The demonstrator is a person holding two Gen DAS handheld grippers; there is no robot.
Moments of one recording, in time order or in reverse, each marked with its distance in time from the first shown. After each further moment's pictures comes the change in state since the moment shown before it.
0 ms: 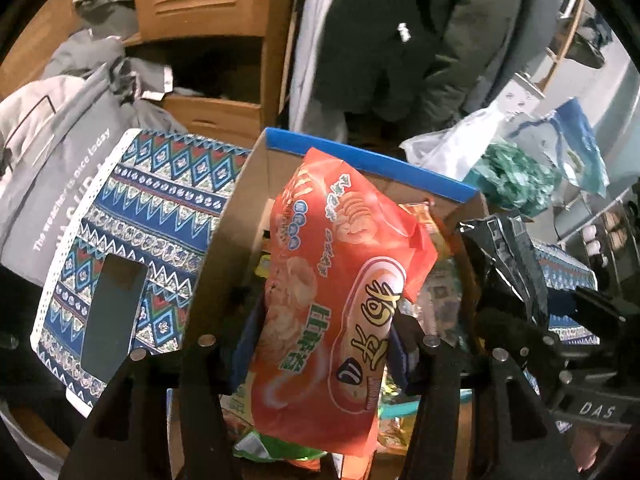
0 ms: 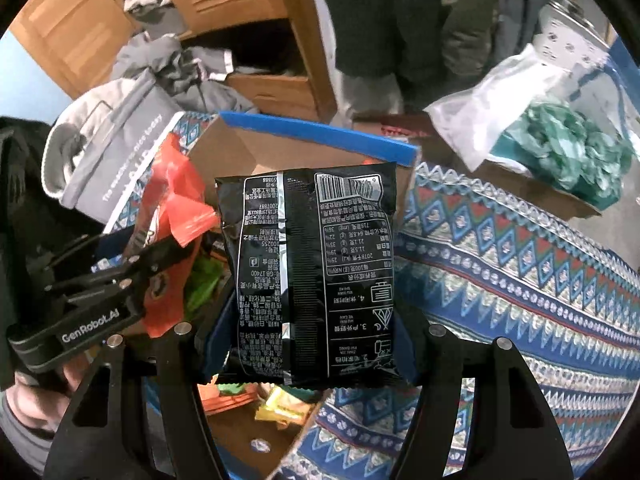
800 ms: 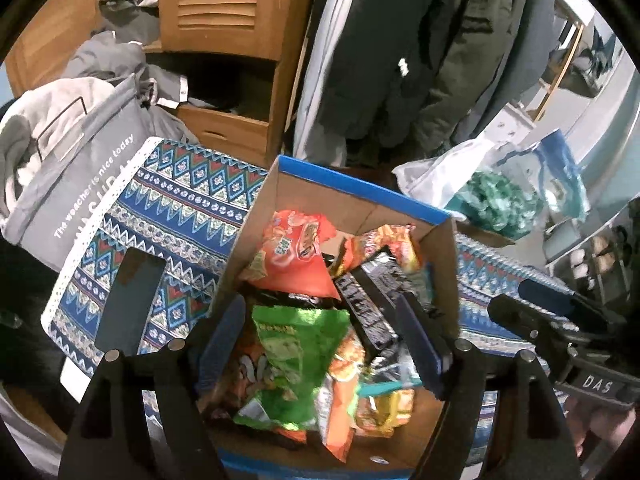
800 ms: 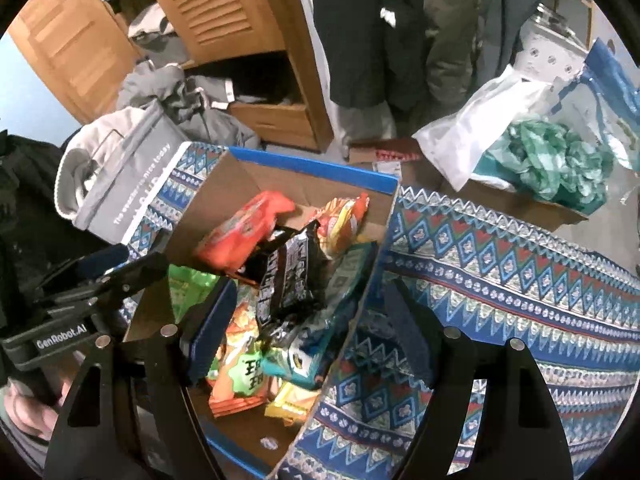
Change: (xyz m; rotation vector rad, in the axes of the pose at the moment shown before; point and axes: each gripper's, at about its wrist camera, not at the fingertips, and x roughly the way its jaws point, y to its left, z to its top) left arm -0.063 0.004 -0.007 -0.066 -0.066 -0.041; right arm -0.049 -0.001 -0.003 0.024 -0.107 -0.002
